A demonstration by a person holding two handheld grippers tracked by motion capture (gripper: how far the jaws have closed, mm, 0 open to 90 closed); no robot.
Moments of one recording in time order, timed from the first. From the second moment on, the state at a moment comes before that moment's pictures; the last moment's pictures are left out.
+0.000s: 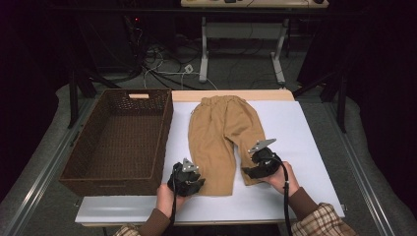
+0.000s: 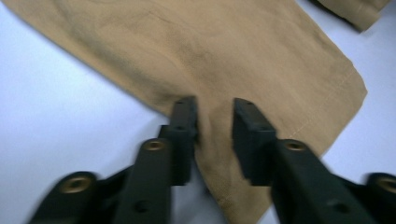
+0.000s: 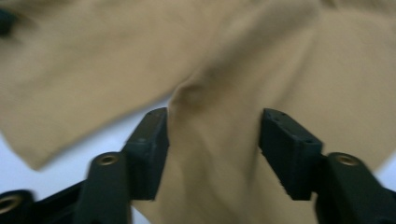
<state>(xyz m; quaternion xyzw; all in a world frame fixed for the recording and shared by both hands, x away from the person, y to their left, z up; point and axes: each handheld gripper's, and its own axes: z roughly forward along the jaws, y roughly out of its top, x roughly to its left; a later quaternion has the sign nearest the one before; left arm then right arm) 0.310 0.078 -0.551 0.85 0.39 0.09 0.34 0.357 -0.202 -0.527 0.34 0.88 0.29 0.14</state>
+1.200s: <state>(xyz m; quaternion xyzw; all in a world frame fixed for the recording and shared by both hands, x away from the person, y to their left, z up) 0.333 0.054 -0.561 0.84 0.37 0.08 0.38 0.336 -0.127 -0.536 0.24 0.92 0.30 0.09</state>
